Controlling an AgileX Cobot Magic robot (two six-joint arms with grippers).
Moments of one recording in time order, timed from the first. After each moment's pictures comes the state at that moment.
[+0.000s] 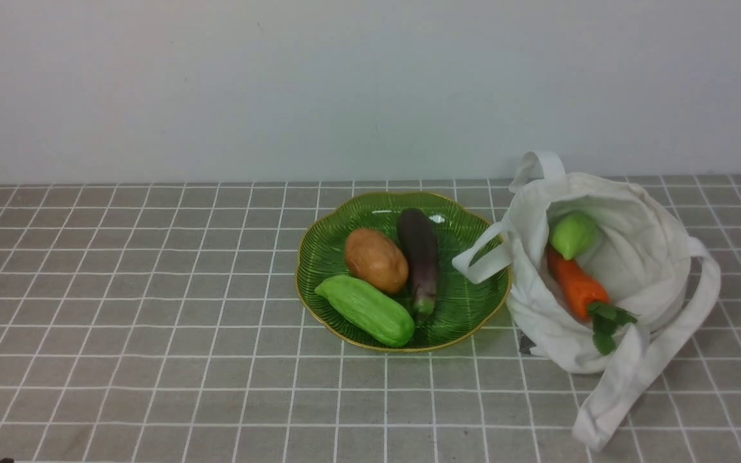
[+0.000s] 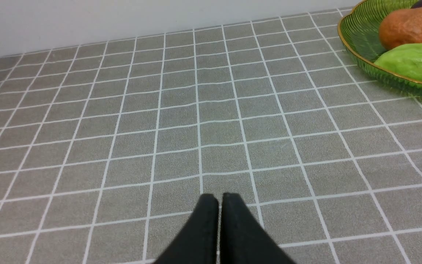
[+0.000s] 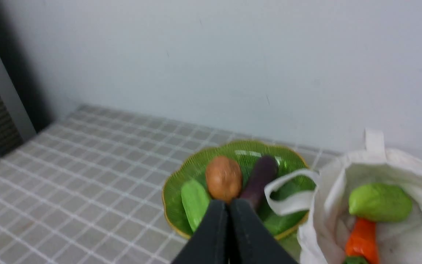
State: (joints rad) right arm 0.55 0.27 -0.39 0.01 0.39 0.14; left arm -0.09 -0.01 0.03 0.07 0.38 -0.01
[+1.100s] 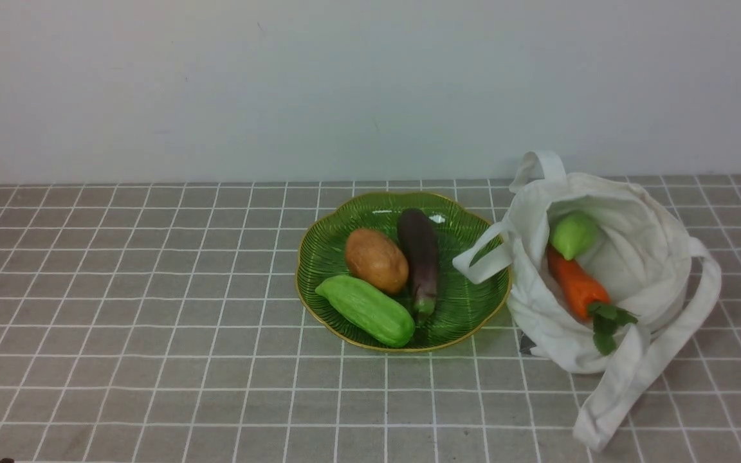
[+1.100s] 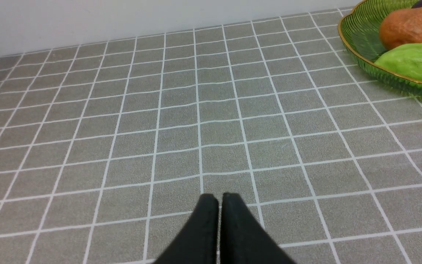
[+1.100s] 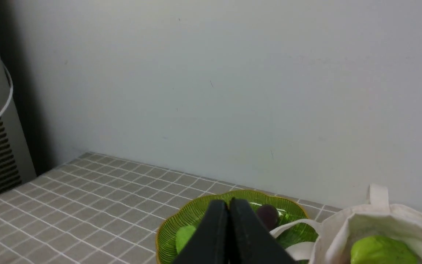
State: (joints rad) right arm 0.54 0.22 -0.24 0.00 0.15 0.07; left arm -0.09 -0.01 0.03 0.07 0.38 -0.01
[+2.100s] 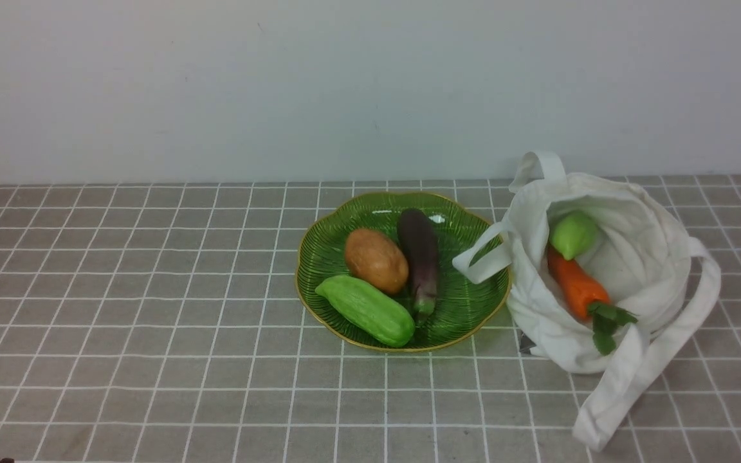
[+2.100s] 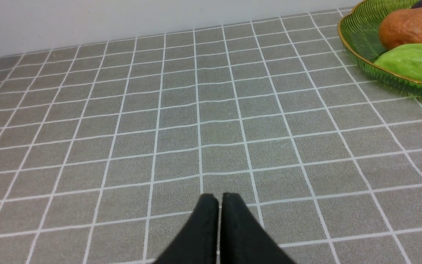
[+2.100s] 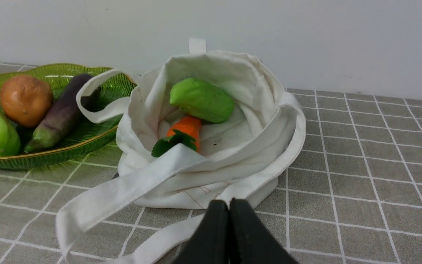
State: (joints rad) right arm 0.12 -0.01 0.03 0.00 0.35 -0.02; left arm -0.09 -0.01 0.03 0.07 0.38 -0.01
